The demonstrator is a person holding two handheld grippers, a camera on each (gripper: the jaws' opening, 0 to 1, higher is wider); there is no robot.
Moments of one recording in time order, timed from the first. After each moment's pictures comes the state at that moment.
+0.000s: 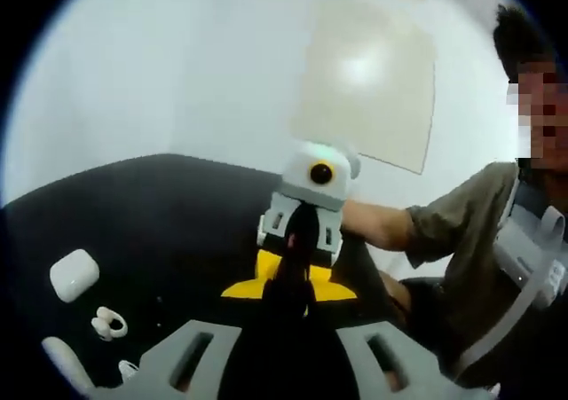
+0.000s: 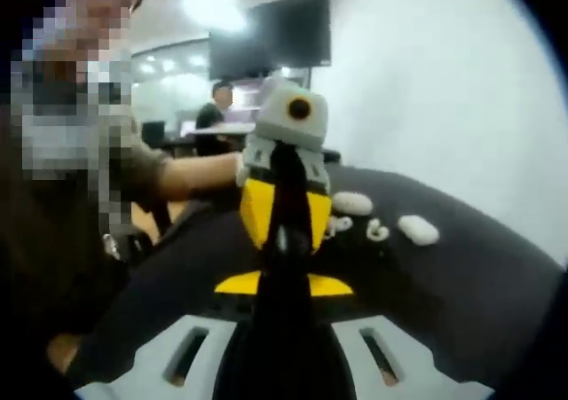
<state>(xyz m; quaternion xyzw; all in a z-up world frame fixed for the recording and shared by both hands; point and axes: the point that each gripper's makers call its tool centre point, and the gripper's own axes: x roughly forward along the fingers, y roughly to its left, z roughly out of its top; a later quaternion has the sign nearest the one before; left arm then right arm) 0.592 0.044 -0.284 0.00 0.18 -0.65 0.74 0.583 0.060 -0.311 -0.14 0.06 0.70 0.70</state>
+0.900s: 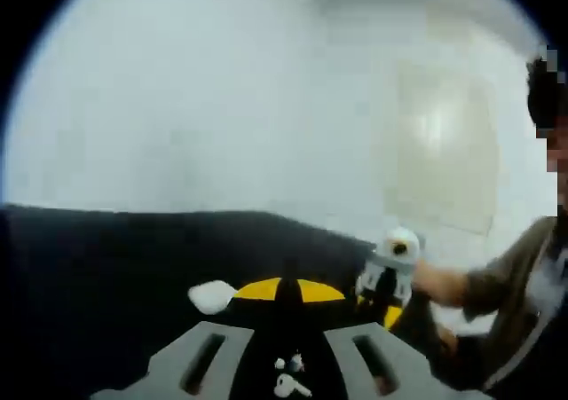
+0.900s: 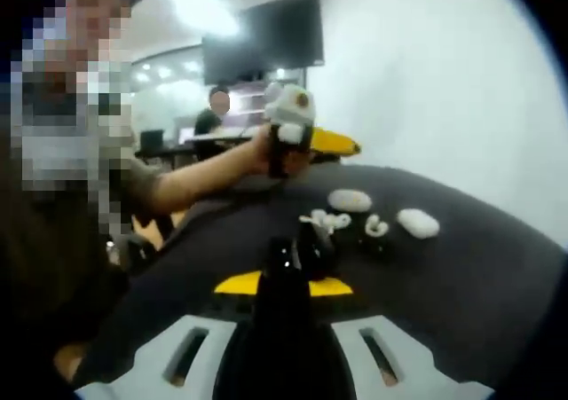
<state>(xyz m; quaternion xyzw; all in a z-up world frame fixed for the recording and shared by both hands) 0.660 0.141 -0.238 -0.04 0.10 -0.50 0.86 0.584 0.058 -0.309 -0.11 0.08 0.70 0.70</state>
